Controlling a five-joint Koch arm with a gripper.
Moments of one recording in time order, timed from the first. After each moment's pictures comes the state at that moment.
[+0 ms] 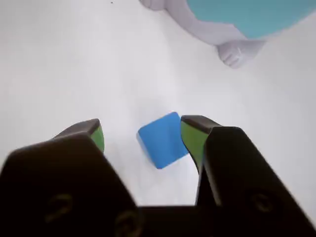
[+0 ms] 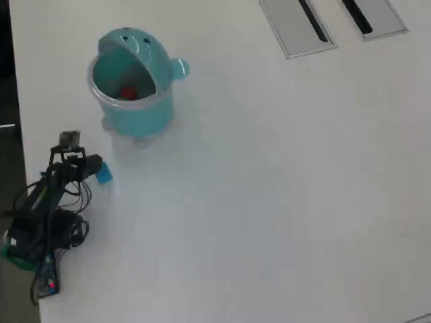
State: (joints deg) arm -57.6 131.1 141.5 40.7 -108.3
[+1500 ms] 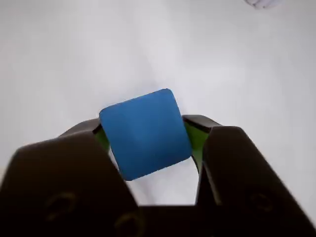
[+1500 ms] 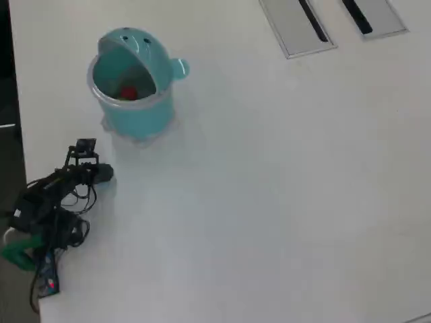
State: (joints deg) arm -52.2 113.6 147.9 25.8 -110.3
